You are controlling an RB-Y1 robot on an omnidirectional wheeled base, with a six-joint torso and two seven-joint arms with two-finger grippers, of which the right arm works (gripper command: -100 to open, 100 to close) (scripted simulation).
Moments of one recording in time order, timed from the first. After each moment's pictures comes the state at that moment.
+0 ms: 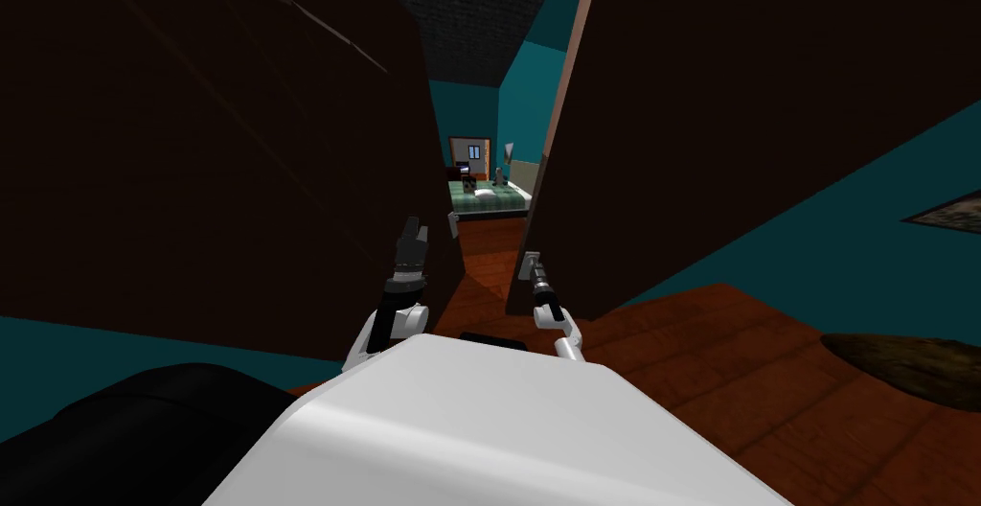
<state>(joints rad) -0.01 -0.06 0.09 -1.28 -0.02 -0.30 -0.03</state>
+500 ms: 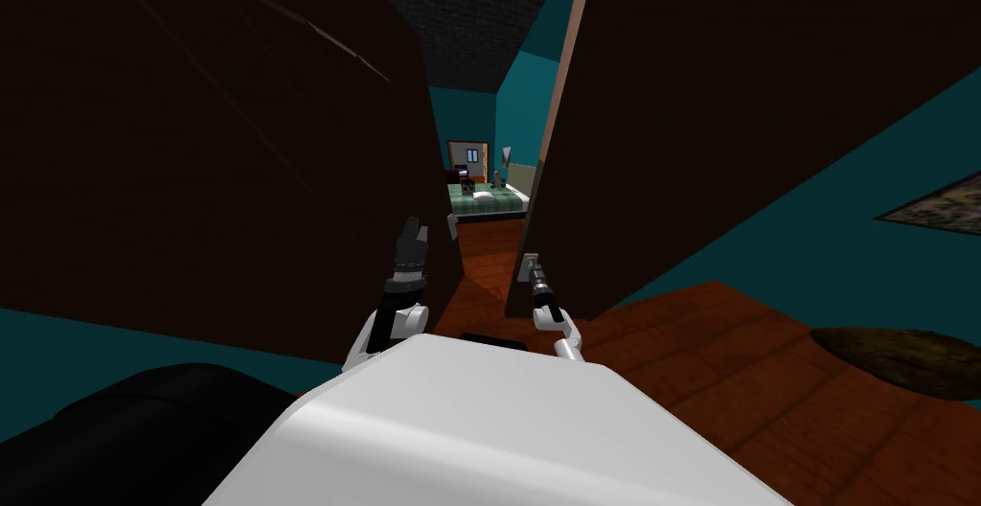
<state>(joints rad) -0.01 -0.06 0.10 -1.27 -0.02 -0.29 -0.02</state>
